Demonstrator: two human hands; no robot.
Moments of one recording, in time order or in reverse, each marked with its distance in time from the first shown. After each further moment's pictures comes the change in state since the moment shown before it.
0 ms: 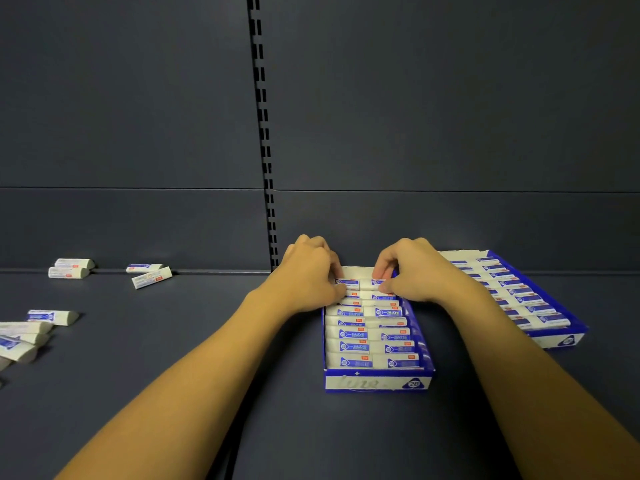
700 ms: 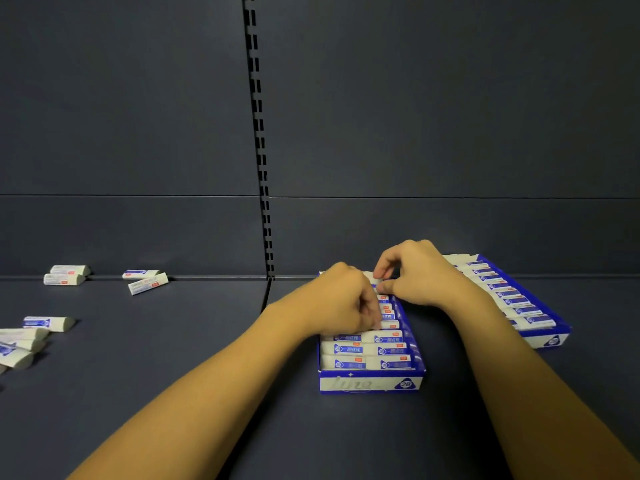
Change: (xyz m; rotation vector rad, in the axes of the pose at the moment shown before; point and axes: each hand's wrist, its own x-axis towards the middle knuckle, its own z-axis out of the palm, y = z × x) left_hand -0.009 0.043 -0.003 -0.144 -0.269 0.294; right_hand -0.014 0.004 -0.009 0.059 0.087 -0.027
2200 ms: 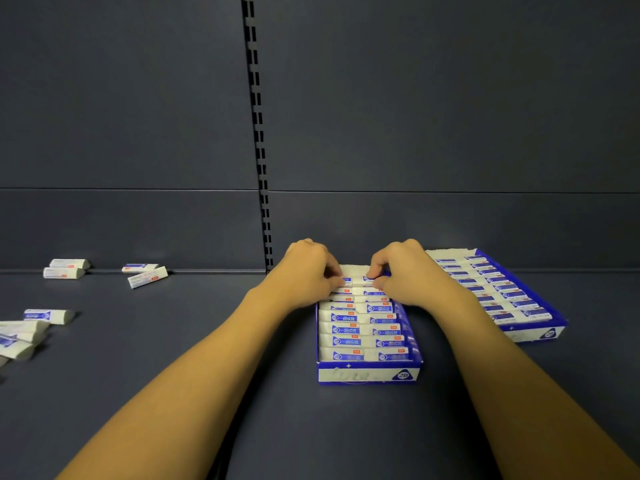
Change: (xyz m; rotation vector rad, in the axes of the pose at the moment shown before) left_hand 0.004 -0.050 0.002 0.143 0.300 -0.173; right_hand 0.007 0.002 0.020 -0.160 0.024 -0.024
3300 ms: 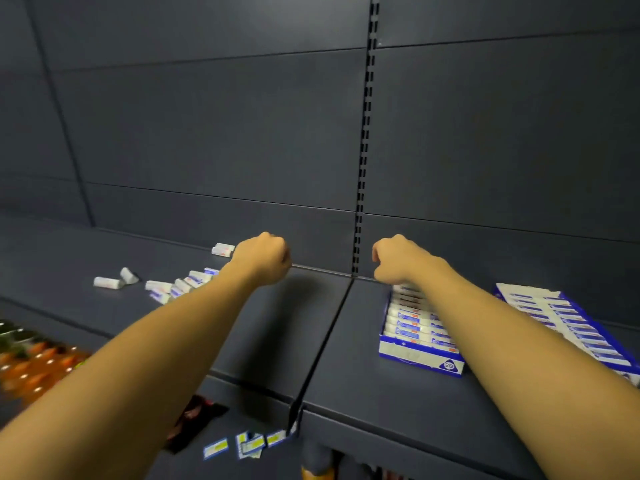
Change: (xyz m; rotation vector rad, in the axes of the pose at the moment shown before) left_hand -0.142 -0.055 -0.133 0.489 -0.025 -0.604; right_hand 0.000 -0.125 -0.024 -0.166 -0.147 -0.220
